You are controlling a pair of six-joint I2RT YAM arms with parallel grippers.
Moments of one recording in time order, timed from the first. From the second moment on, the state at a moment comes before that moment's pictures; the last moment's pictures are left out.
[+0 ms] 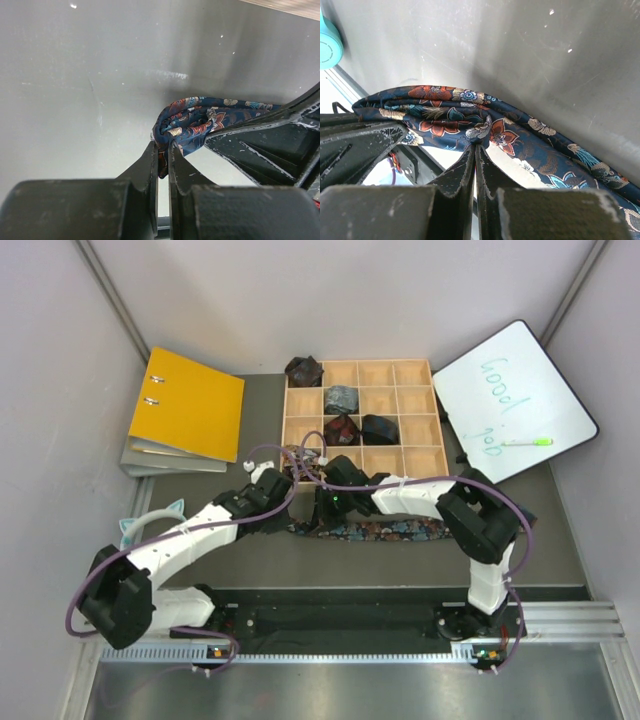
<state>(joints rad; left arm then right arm) -0.65 1.23 0.76 -0.56 -0.19 -0.84 0.86 1.88 1.12 -0.14 -0.38 0.81</state>
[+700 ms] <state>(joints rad) -0.70 1.29 0.88 -0.66 -0.26 -0.85 0.86 1.91 1.19 -0.15 -0.37 0.81</state>
